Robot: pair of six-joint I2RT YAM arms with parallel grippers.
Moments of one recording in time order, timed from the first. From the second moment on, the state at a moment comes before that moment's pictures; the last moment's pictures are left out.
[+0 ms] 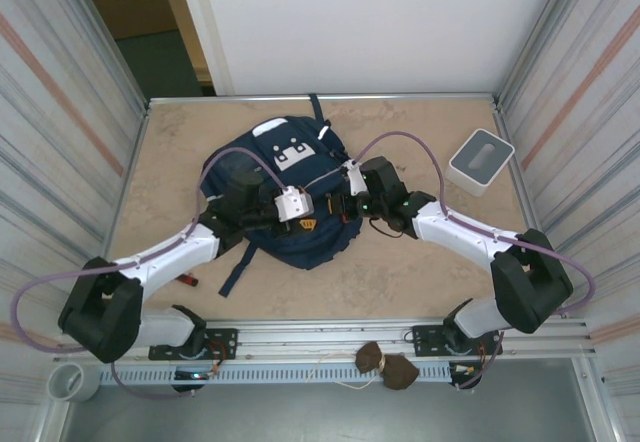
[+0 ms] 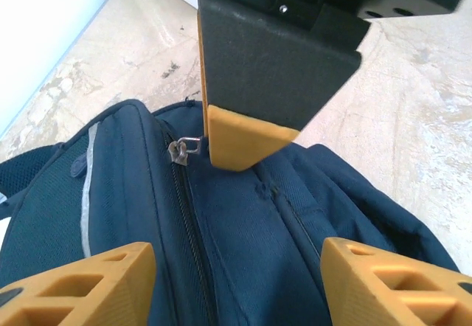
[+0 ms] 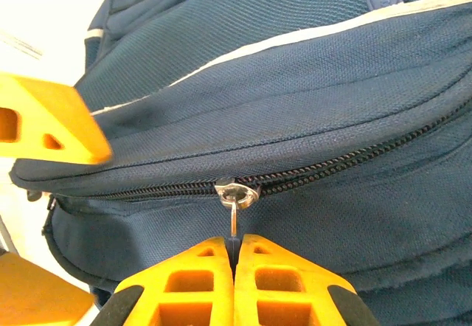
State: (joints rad) left arm -0.57 1.31 0.70 0.06 0.48 0.65; right arm 0.66 1.44 0.89 -0.13 -0.29 0.41
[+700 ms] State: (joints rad) left arm -0.37 1.27 0.60 0.17 0.68 0.60; right arm 0.59 1.39 0.87 -0.17 -0.26 0.38
